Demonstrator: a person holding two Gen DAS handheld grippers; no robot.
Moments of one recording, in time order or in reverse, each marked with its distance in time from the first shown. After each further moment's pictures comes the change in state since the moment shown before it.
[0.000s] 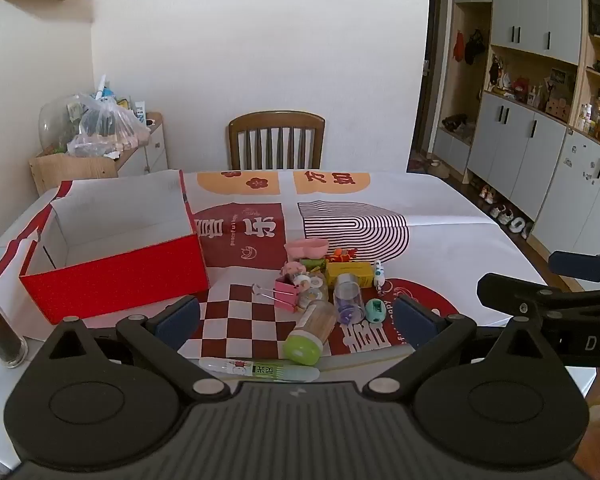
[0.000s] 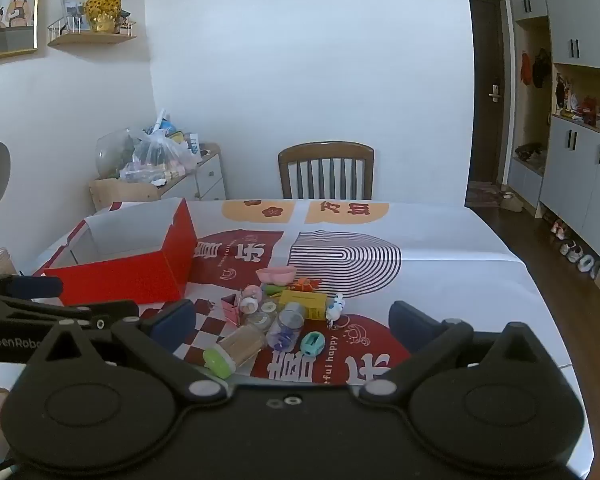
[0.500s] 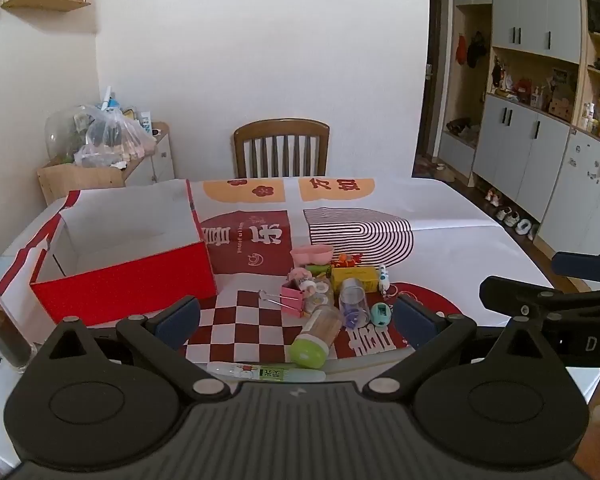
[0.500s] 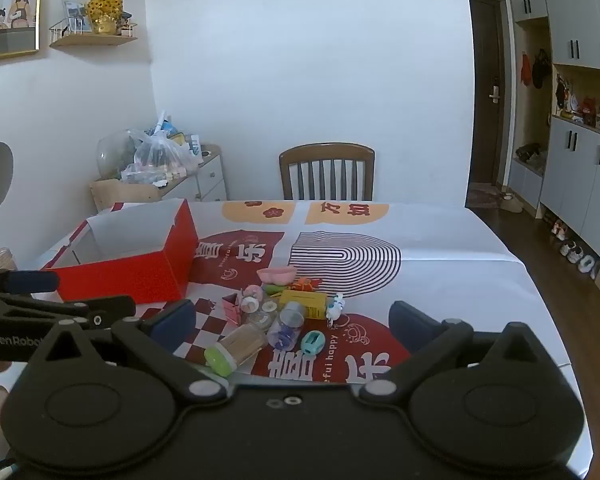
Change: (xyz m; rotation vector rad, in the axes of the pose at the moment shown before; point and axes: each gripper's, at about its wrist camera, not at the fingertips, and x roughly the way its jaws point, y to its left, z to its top) left arm -0.005 0.000 0.005 0.013 -0.016 0.022; right arm -0.003 0.000 0.002 0.001 -0.004 0.003
